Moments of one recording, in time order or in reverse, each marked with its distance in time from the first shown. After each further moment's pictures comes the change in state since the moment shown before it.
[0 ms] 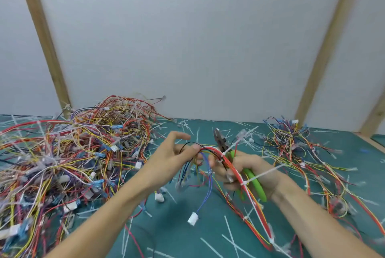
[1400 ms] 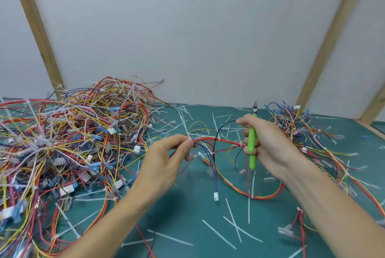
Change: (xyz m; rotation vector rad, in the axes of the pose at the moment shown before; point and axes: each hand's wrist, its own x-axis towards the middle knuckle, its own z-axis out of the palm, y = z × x) left_hand -0.026 -0.034 0.013 0.148 0.235 0.223; right_hand -0.007 -0.022 0.021 -0.118 1.028 -0.123
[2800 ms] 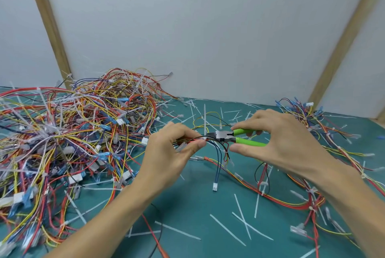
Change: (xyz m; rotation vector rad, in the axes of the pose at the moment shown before) left_hand -0.002 0.003 -0.009 0.090 0.123 0.224; right_hand -0.018 -0.006 -0.020 -1.169 -0.195 -0.813
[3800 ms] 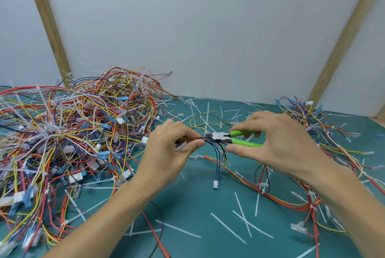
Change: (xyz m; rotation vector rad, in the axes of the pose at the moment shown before) left_hand 0.002 -0.001 -0.003 0.132 -0.019 0.090; right_hand -0.001 -0.009 0.006 -0.026 0.023 0.027
